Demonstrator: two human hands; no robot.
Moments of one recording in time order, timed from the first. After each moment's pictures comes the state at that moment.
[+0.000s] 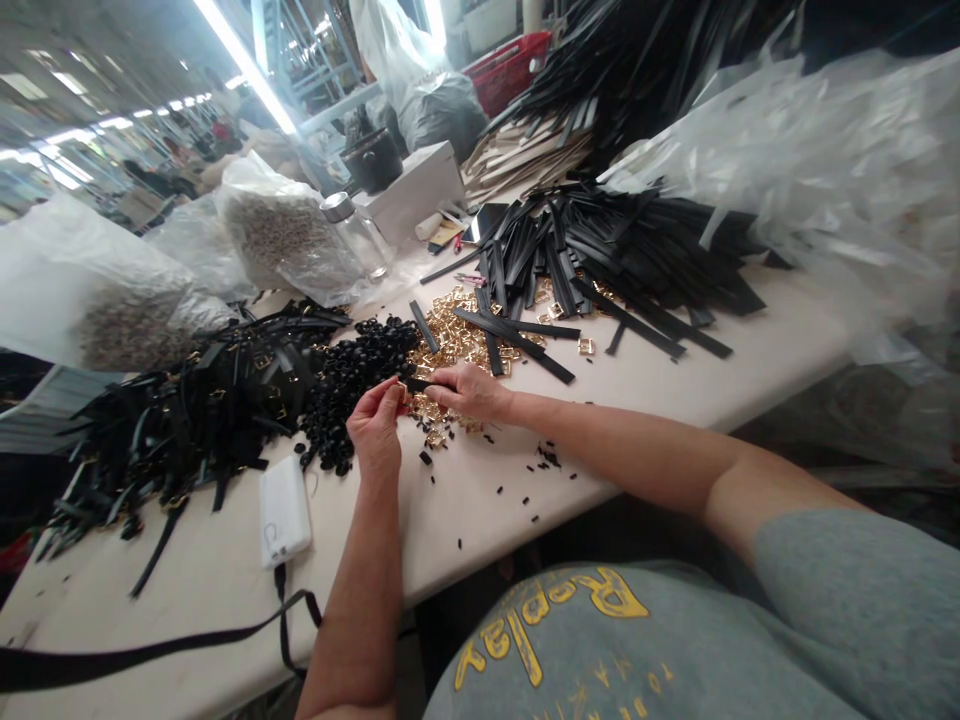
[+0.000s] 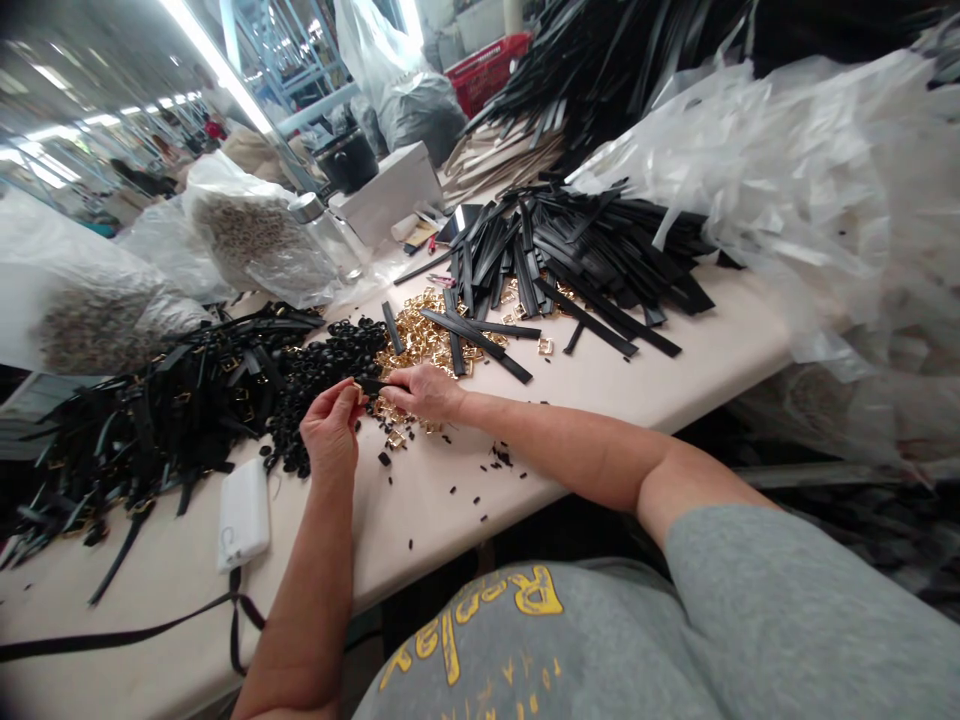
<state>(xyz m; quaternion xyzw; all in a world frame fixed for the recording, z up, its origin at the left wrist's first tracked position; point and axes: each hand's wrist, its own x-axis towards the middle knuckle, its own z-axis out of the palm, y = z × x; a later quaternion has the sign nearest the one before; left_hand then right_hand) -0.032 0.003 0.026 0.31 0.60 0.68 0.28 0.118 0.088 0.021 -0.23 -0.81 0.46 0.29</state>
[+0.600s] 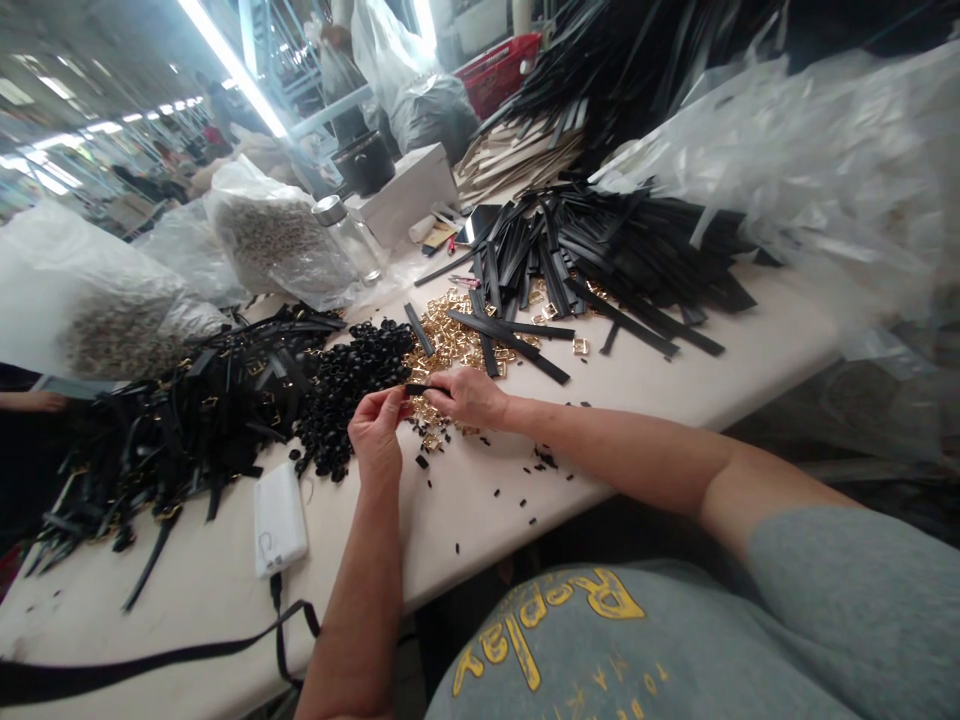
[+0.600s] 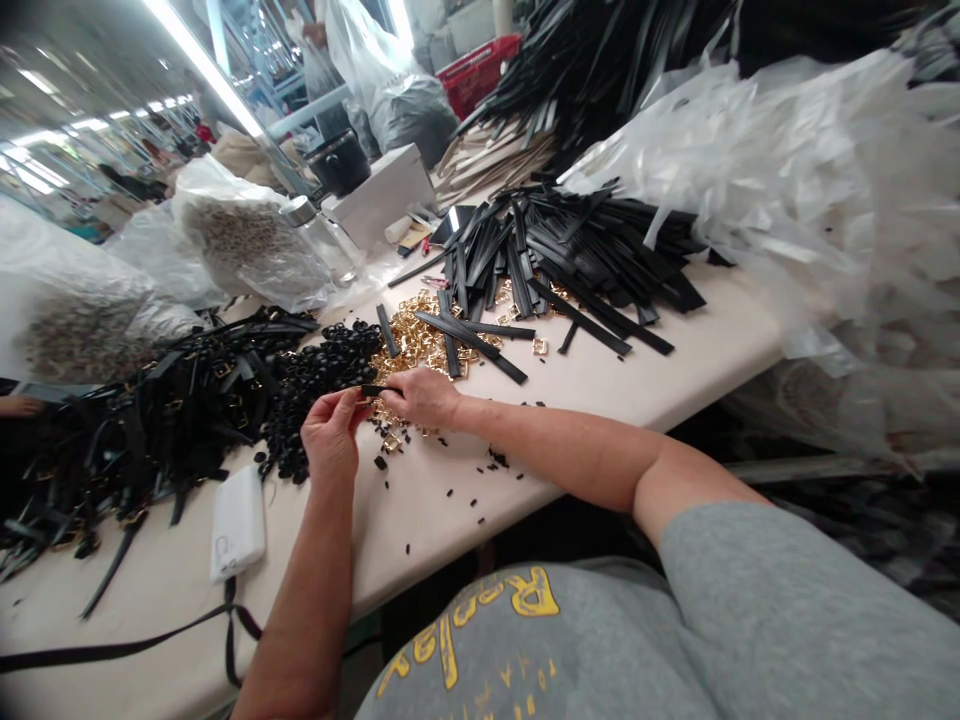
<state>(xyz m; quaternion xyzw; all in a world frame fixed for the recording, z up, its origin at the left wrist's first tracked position) -0.030 0.003 0.023 0.33 0.59 0.68 0.30 0.119 0.081 0.030 -0.31 -0.86 0.32 0.26</state>
